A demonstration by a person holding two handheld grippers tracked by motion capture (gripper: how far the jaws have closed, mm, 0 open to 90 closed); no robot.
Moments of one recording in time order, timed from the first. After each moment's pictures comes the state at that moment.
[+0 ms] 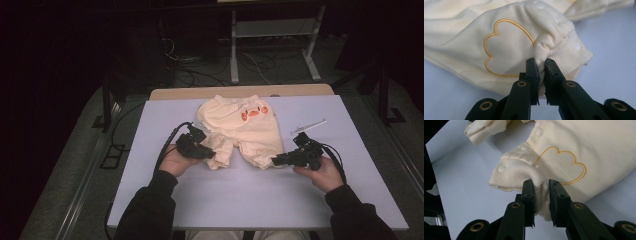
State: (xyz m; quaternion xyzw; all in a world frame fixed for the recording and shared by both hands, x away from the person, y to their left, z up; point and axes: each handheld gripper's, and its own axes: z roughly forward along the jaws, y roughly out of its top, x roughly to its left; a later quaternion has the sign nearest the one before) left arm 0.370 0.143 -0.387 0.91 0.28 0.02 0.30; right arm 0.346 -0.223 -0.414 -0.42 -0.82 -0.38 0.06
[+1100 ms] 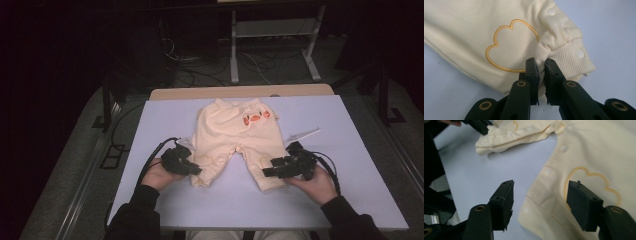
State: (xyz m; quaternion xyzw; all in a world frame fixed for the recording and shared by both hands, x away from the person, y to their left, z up) left arm 0.346 0.177 -0.414 0.92 0.25 -0.01 0.28; right arm 0.314 -0.185 -0.409 -0.39 -0.84 -0.38 0.04
